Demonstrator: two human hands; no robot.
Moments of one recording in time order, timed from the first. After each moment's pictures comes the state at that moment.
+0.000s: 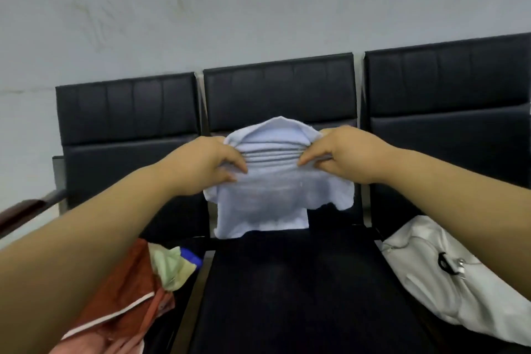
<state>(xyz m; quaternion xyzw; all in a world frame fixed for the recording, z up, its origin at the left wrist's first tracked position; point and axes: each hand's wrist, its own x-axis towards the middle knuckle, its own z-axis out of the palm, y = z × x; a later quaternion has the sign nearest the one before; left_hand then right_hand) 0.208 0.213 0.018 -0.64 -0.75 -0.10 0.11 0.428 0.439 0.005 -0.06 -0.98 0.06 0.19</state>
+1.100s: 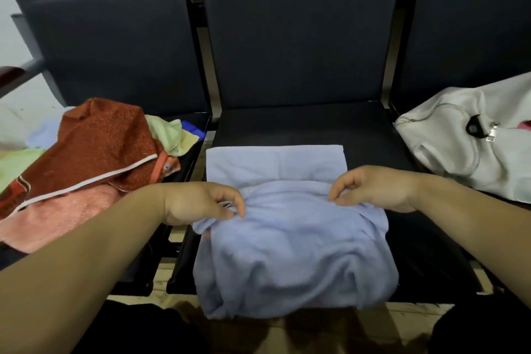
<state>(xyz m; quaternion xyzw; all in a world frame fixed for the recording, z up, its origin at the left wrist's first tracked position) 0.247 0.122 -0.250 -0.38 -0.71 -0.23 -0.55 0.495 0.398 -0.269 -0.23 -0.79 0.56 -0.13</state>
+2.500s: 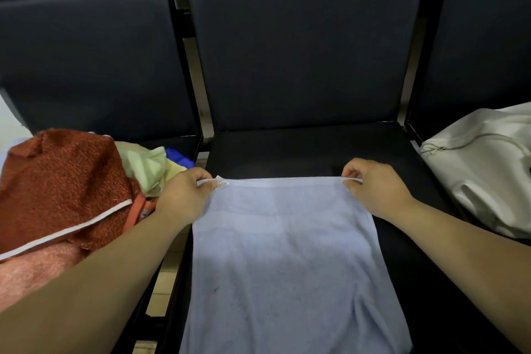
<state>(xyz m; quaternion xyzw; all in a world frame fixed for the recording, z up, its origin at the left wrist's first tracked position) 0.141 0.195 -0.310 -0.29 -0.91 -0.28 -0.09 0.404 0.462 -0.321 -0.35 -0.90 0.25 0.12</state>
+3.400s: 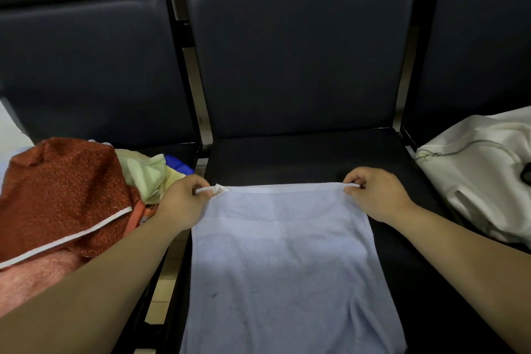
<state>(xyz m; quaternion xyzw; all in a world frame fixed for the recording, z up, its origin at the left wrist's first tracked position) 0.137 0.195 -0.312 -0.28 -0.90 -0.30 -0.12 0.407 0.469 -0.323 -0.40 -0.86 0.30 0.10</state>
